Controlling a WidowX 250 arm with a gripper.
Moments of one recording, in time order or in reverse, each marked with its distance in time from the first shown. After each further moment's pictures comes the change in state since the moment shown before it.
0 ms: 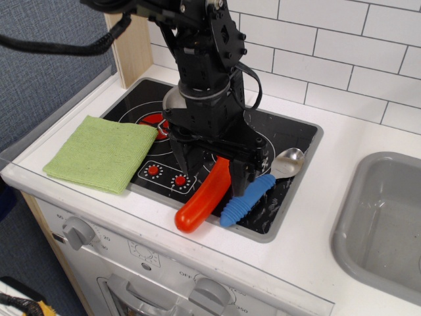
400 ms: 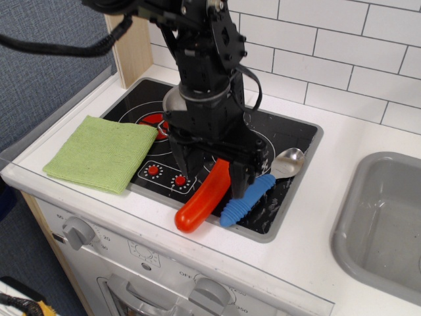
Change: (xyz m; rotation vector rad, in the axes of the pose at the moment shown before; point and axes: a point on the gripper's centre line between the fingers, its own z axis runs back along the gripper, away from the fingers) arm -0.003 0.000 -0.004 -0.004 0.018 0.006
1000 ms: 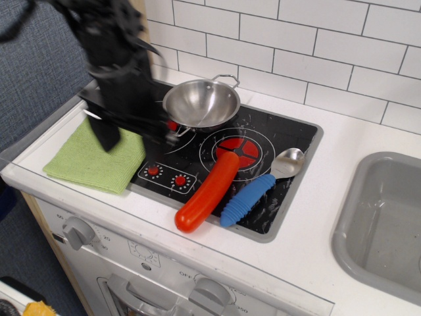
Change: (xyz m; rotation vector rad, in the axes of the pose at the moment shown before) arm -0.019 0.109 0.018 0.115 0.004 0.094
